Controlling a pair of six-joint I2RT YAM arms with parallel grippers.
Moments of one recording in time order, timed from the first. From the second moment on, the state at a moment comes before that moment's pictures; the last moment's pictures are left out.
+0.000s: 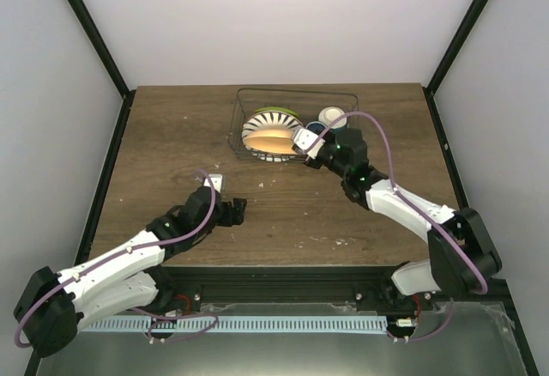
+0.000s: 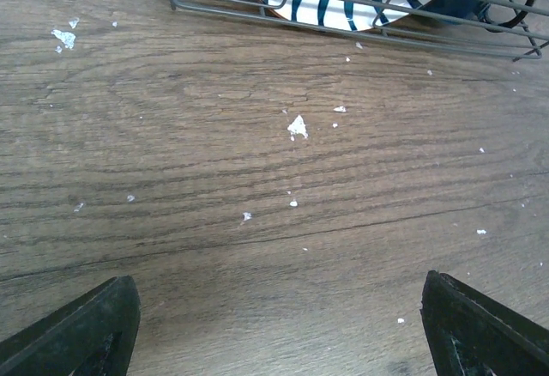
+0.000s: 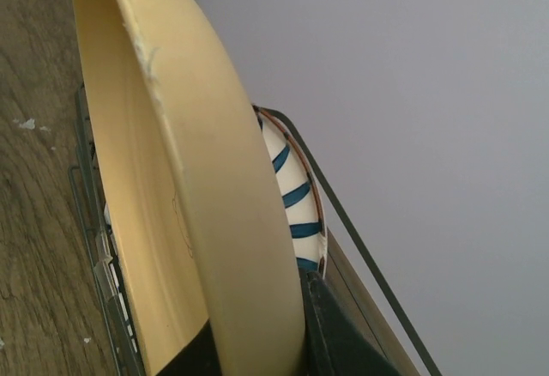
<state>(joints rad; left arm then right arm) -0.78 0.92 0.47 -0.24 -0.22 -0.60 0.53 1.36 0.79 0.40 -0.18 -0.73</state>
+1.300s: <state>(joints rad) -0.77 0.96 0.47 -0.22 -0.20 -0.59 0.64 1.57 1.08 0.12 0.03 -0.87</state>
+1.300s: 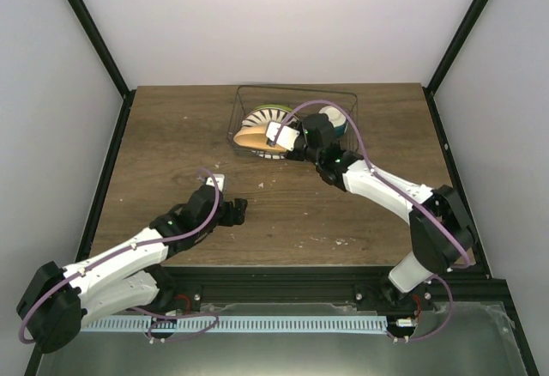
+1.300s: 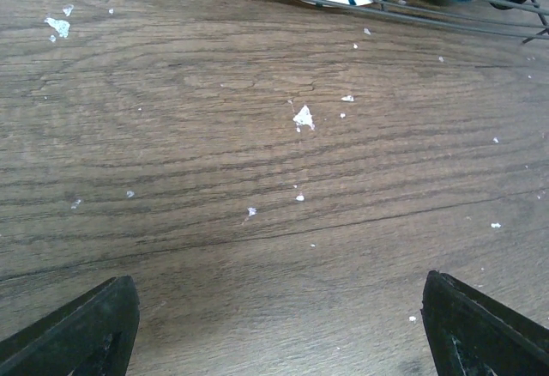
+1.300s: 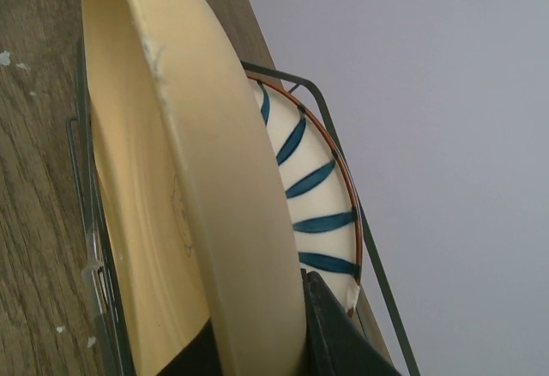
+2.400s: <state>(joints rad) -0.77 0.94 0.49 -0.26 -0.20 -0.59 0.73 1.50 1.02 0.11 0.24 -0.90</state>
